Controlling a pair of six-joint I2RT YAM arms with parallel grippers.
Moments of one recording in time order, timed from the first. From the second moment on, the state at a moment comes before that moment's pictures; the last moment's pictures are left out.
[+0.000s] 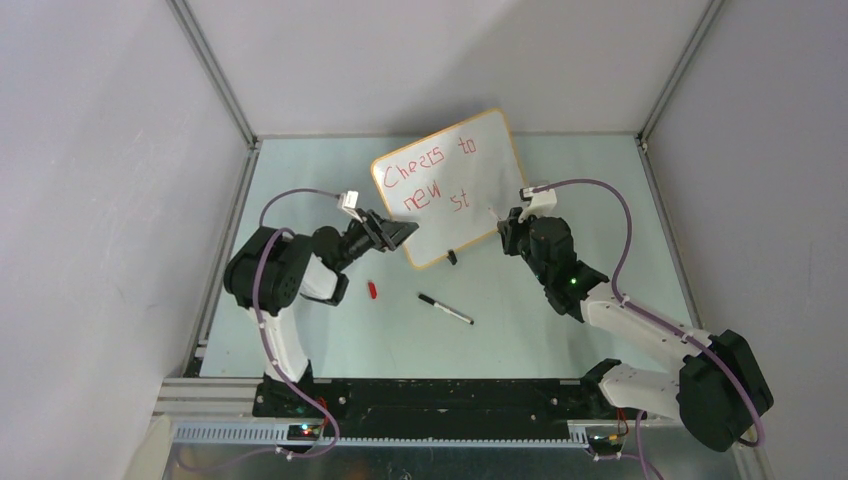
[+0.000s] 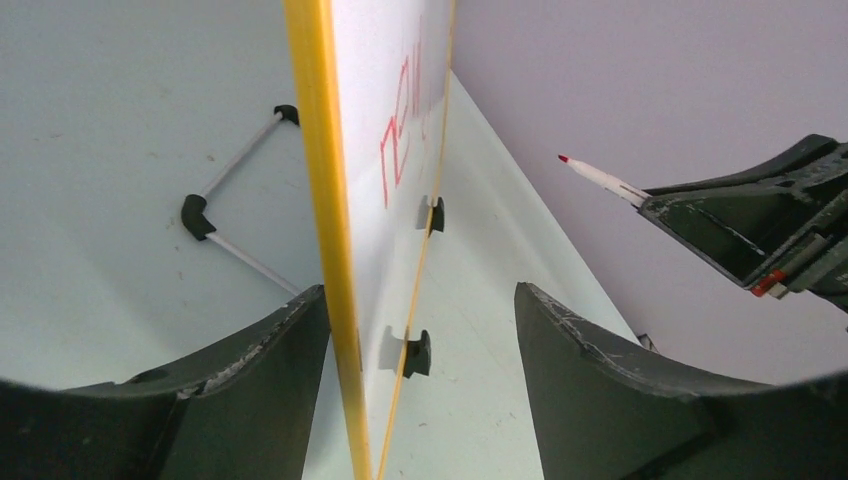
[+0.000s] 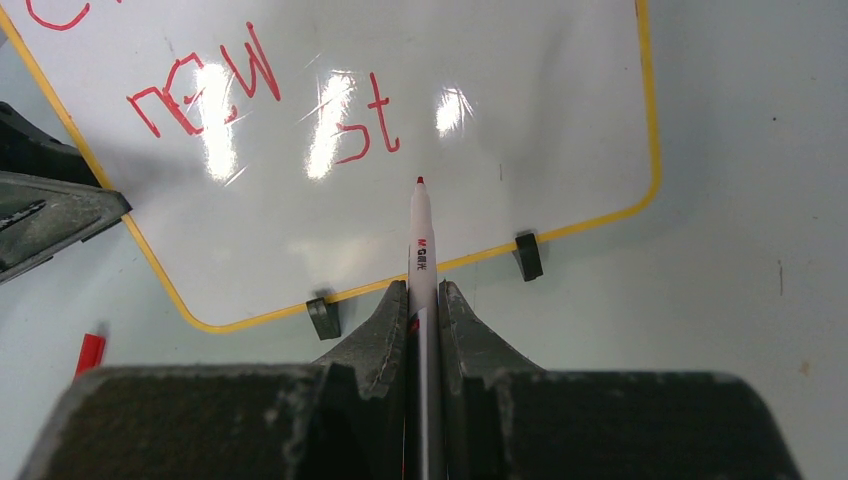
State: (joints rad) left arm -0.25 1.90 0.50 1.49 0.60 -0.84; right arm 0.61 1.14 0.65 0.24 0.27 0.24
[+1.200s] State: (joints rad) left arm -0.20 2.13 0.87 1.47 0.99 -0.94; right arm 0.60 1.14 0.65 0.23 0.27 0.24
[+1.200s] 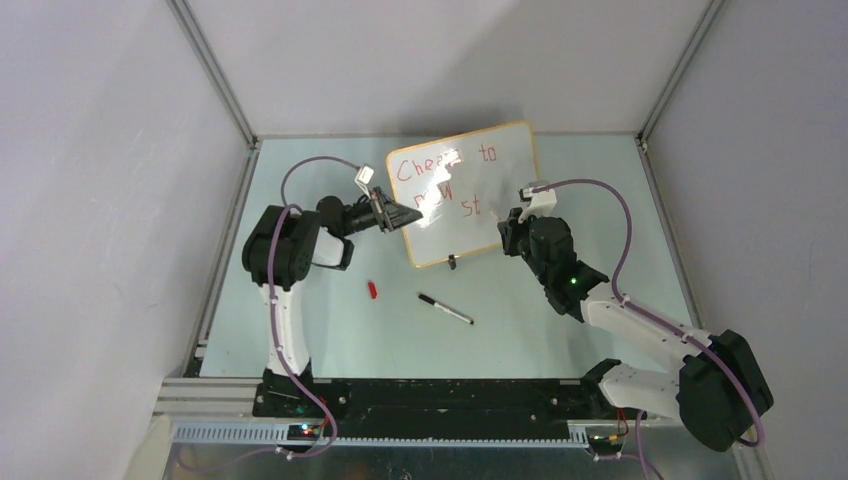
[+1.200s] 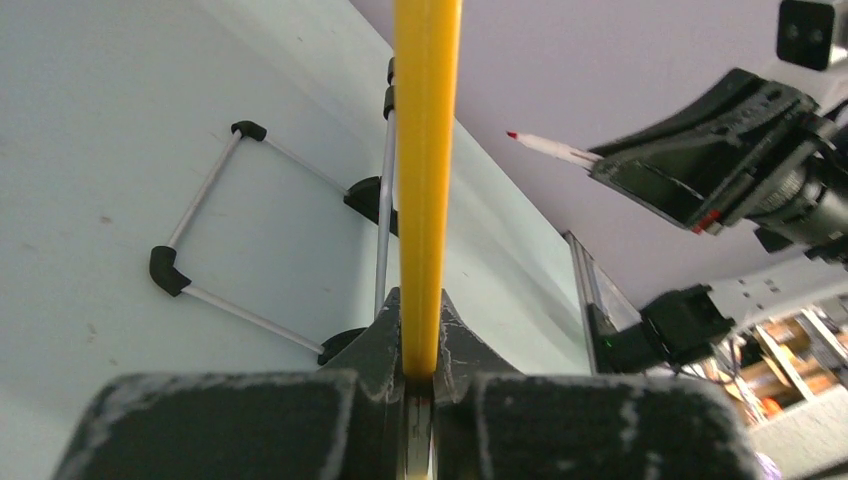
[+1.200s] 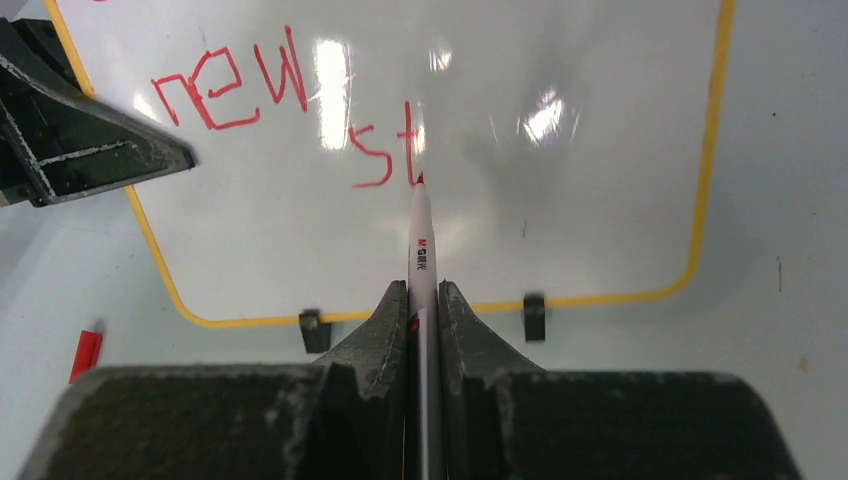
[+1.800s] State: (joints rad) left arm -0.21 2.13 0.83 1.48 1.06 -0.96; right arm 0.59 1.14 0.71 0.13 0.27 0.26
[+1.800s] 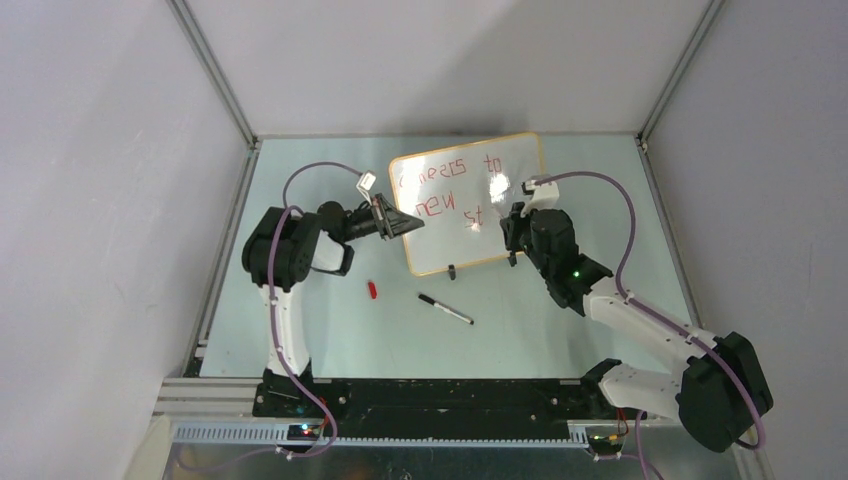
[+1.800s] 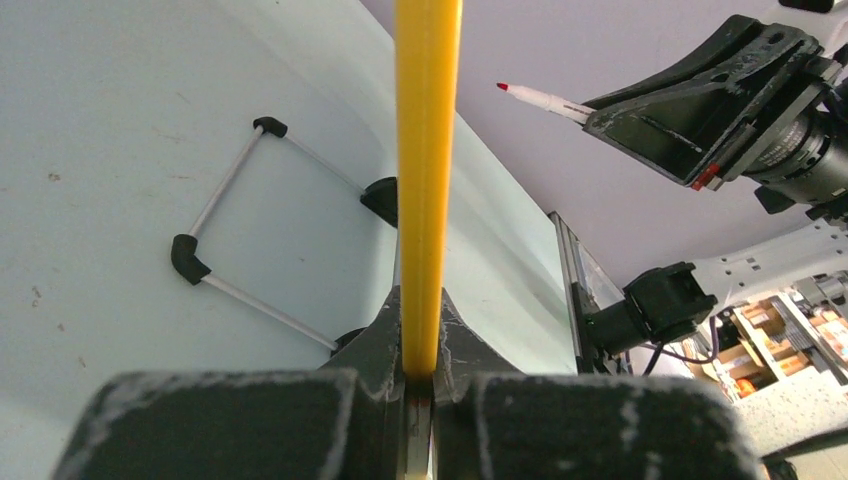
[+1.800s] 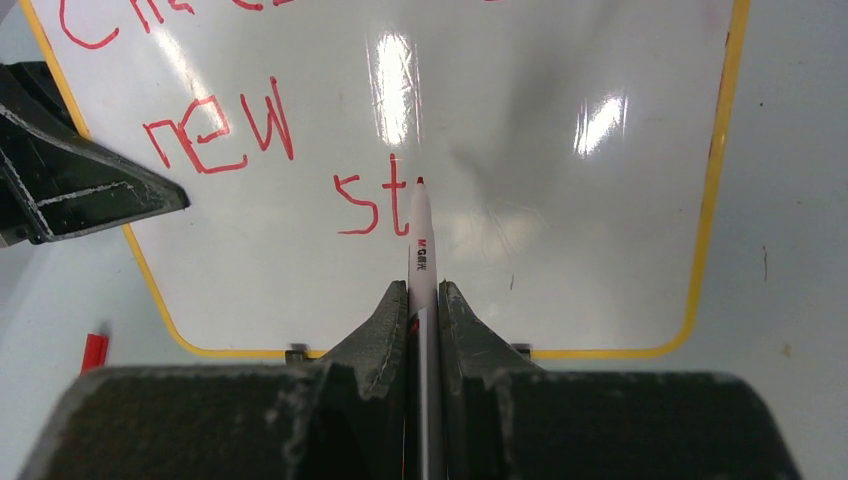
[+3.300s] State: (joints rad) left arm -0.22 2.05 0.75 1.48 0.97 -0.90; right arm 0.63 1.24 0.84 -0.01 0.26 0.26
